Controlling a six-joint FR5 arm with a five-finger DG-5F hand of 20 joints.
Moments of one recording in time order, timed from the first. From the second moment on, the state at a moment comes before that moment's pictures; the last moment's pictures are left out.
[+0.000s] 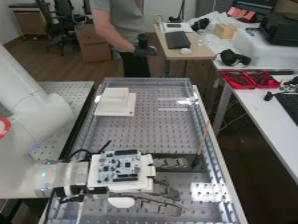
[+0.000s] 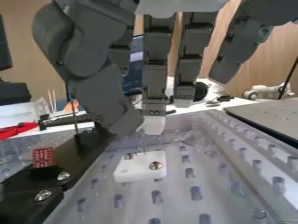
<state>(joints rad) 1.07 -2.26 -1.66 -2.42 -2.11 -0.66</state>
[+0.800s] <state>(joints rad) 1.07 -2.27 -1.65 -2.43 -2.13 -0.66</state>
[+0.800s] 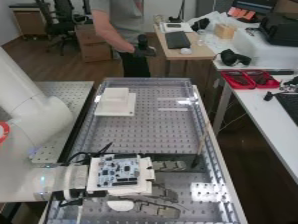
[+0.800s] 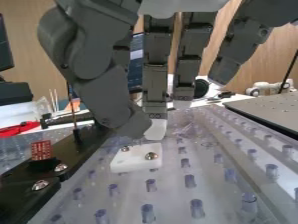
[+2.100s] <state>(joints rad) 1.07 -2.28 -1.62 -2.43 -2.16 -0.65</state>
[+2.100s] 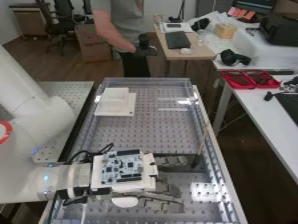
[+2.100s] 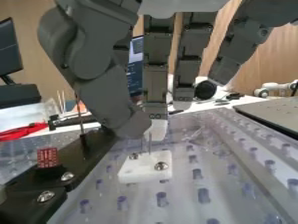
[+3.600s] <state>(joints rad) 1.24 -1.96 -1.92 -2.22 -2.00 -0.57</state>
